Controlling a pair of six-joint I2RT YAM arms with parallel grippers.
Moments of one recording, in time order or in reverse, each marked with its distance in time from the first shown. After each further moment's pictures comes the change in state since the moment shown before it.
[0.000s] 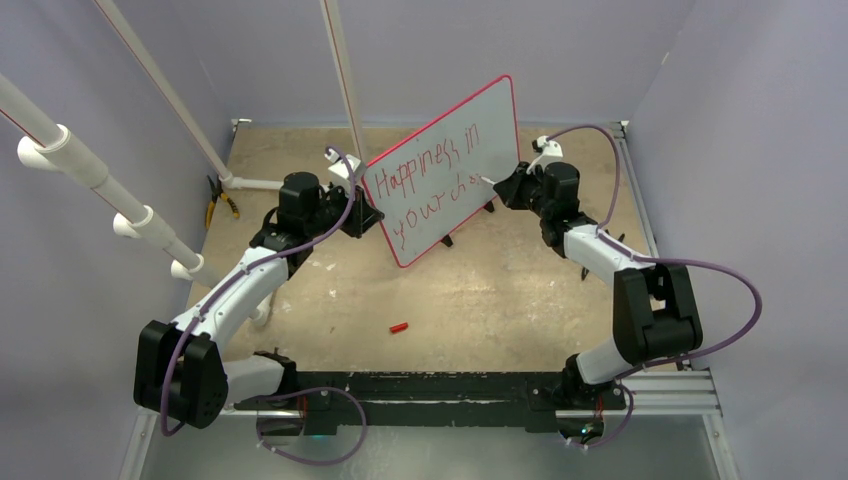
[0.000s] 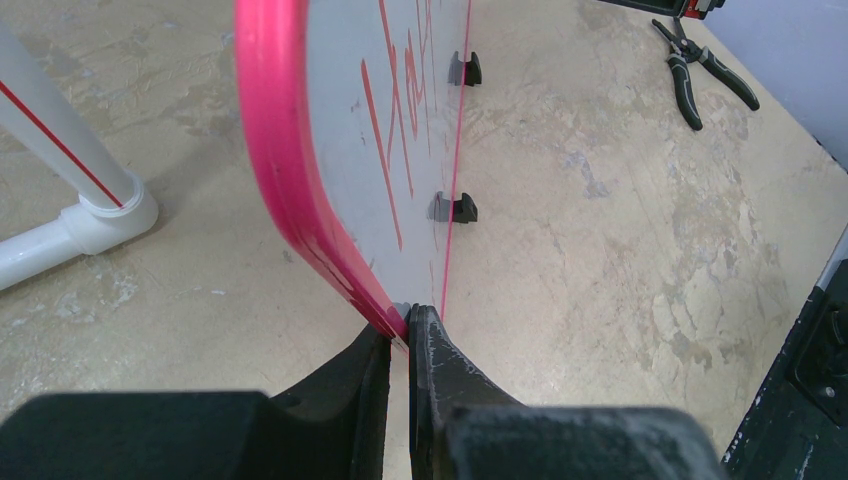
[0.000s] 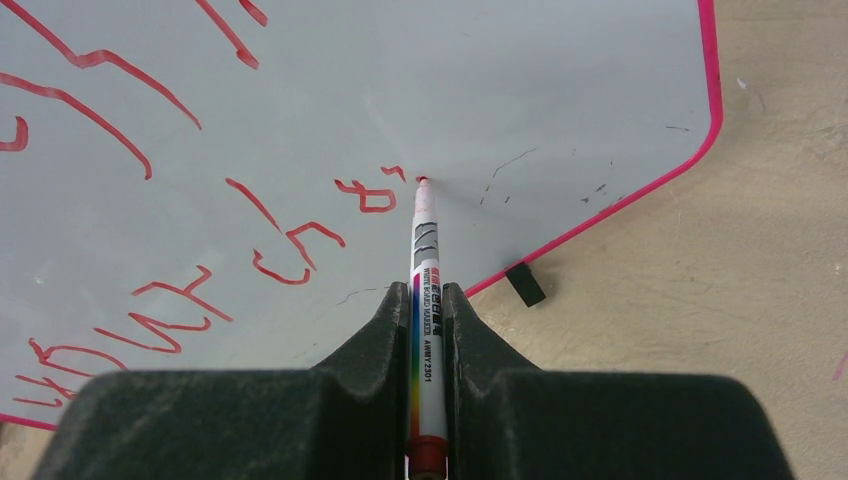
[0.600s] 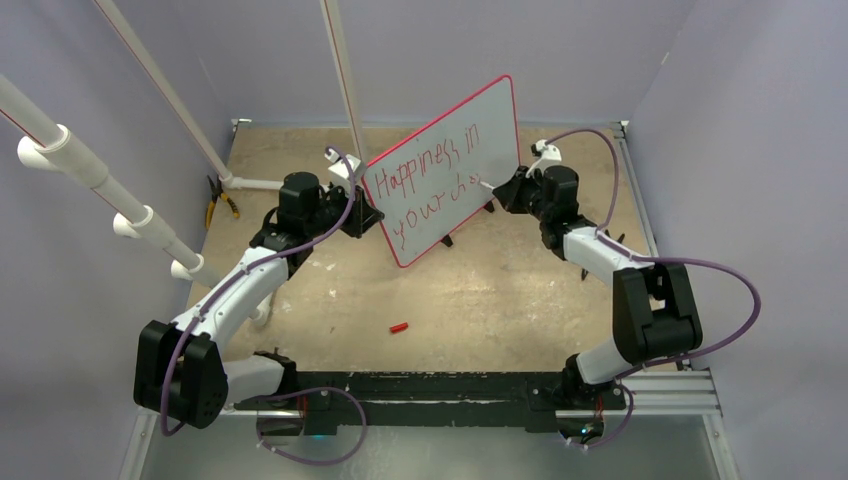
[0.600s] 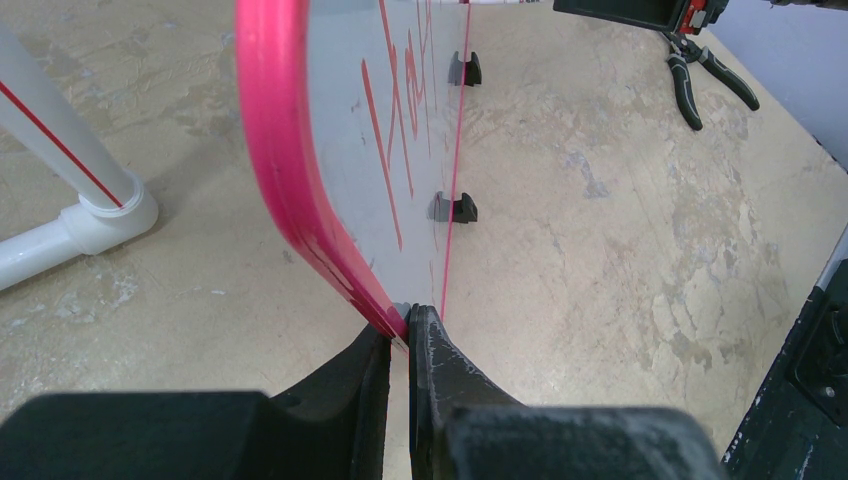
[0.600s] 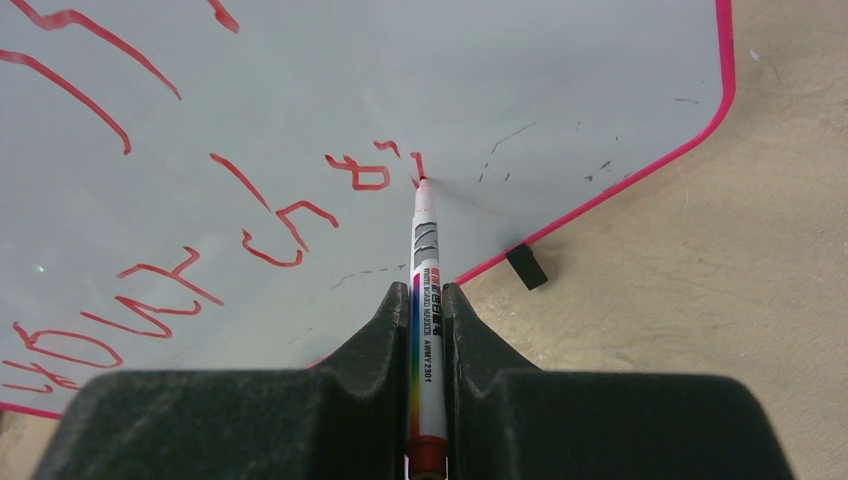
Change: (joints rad) left arm 0.000 0.000 0.000 0.000 0.000 0.000; right arm 0.000 0.002 -0.020 0.003 -0.008 0.003
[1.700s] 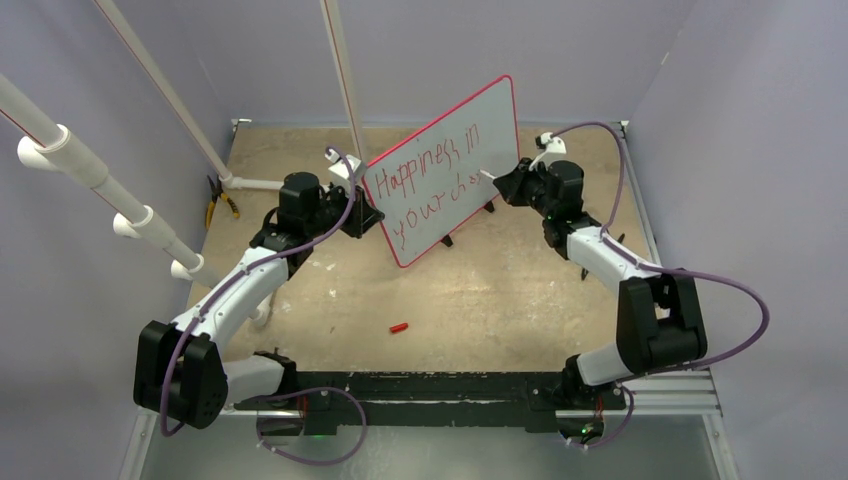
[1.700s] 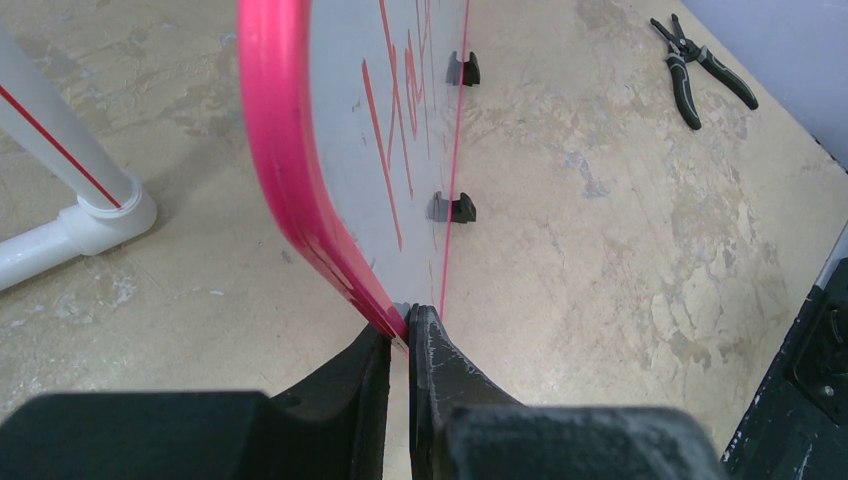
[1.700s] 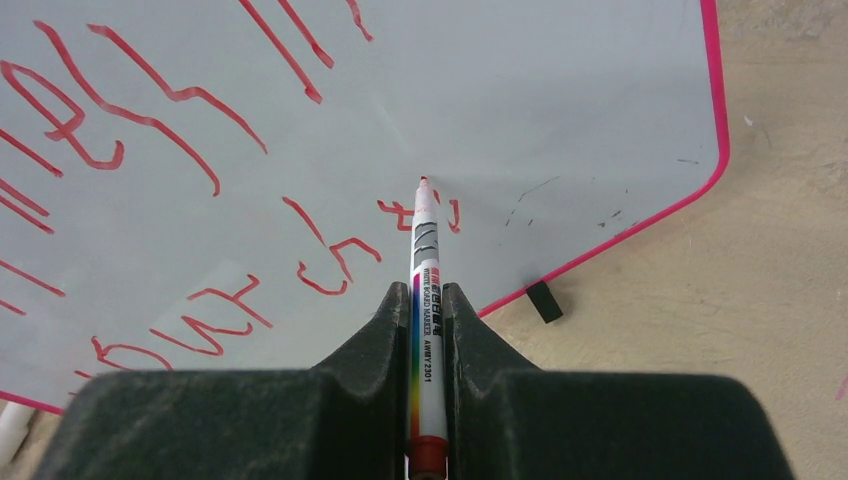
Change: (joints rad) left arm -0.002 -0.001 0.000 0.000 0.000 0.000; right arm 0.000 -0.058 0.018 0.007 -0.005 0.010
